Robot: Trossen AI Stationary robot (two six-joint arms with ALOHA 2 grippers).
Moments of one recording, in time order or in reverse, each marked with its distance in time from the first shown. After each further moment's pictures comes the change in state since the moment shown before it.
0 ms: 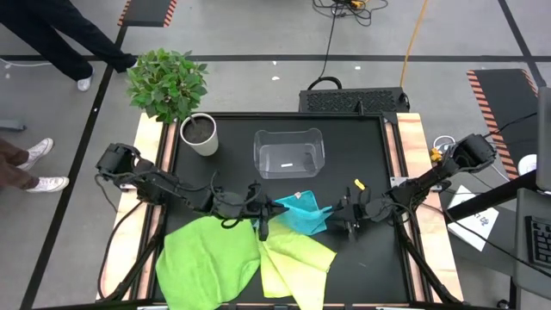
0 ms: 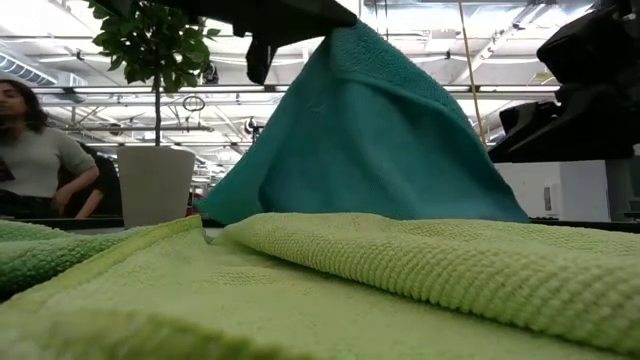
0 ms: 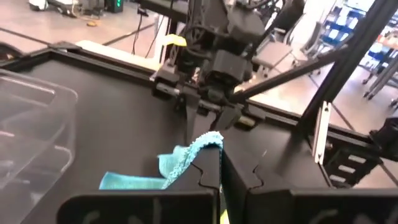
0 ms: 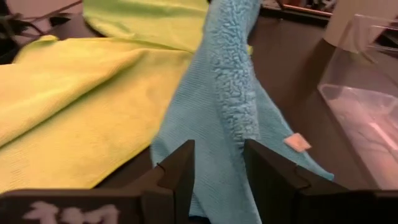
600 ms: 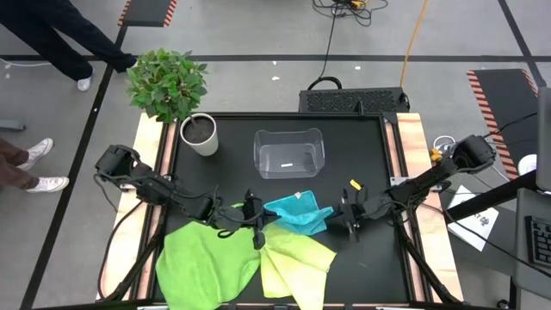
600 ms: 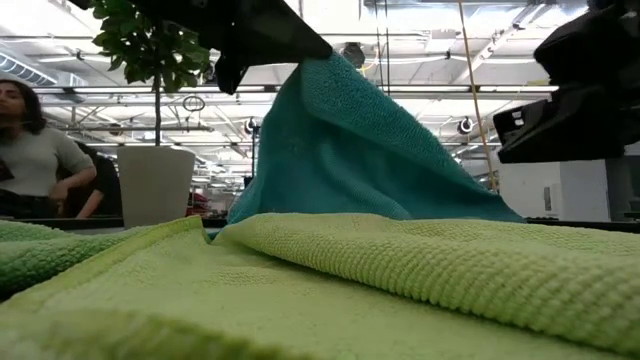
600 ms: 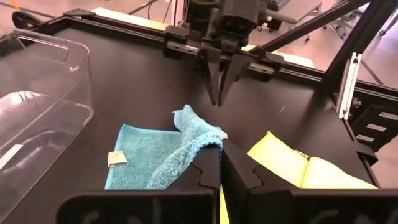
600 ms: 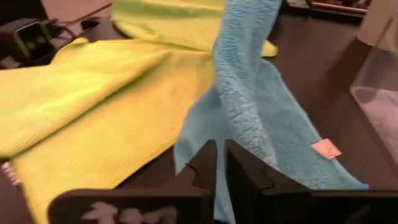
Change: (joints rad) left arm -0.095 0.000 0.000 -0.200 -0.126 -0.044; right arm -0.033 0.009 0.000 0.019 -0.144 -0.007
